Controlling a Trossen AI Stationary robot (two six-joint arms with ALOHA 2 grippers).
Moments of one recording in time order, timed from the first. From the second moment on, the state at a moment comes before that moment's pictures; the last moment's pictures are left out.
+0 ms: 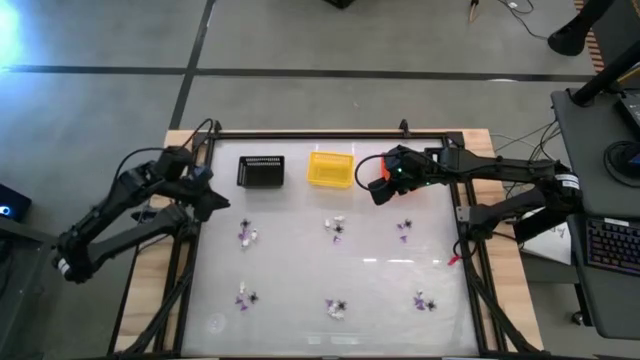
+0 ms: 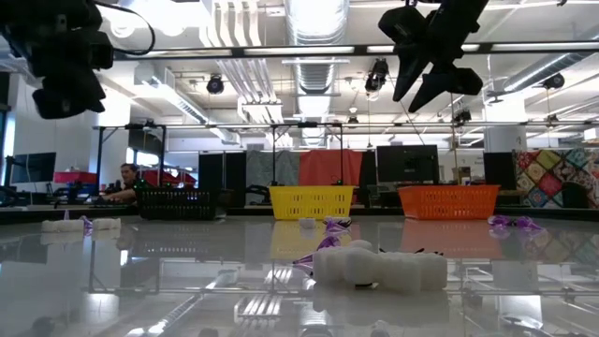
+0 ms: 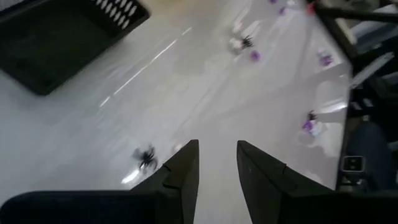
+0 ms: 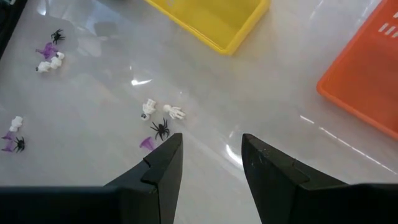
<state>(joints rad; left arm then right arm) 0.75 0.50 0.67 -1.09 0.51 -0.22 -0.22 1.27 1.11 -0.81 0.03 0.81</state>
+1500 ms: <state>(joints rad) 0.09 0.87 0.60 -0.98 0.09 -0.78 -0.22 1.27 1.11 -0.81 0.08 0.77</state>
